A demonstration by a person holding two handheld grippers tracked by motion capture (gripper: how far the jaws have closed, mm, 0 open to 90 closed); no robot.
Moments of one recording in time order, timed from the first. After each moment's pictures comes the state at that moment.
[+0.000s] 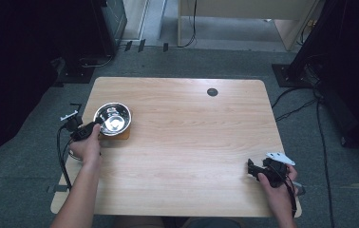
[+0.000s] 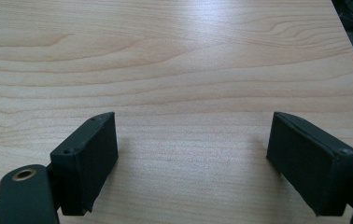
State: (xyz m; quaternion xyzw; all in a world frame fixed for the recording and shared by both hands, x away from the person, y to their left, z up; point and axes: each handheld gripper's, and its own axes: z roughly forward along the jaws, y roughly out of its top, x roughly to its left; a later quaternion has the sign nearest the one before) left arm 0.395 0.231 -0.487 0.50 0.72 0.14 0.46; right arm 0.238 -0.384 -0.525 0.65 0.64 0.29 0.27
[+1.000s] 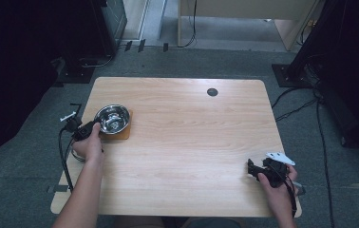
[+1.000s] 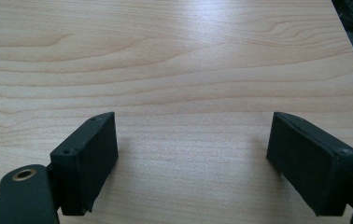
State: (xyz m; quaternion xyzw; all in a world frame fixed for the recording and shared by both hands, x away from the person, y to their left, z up) left arm 0.406 0.236 -0.502 0.44 0.76 0.14 0.46; right arm 0.238 -0.384 -0.525 0.65 0.64 0.29 0.27
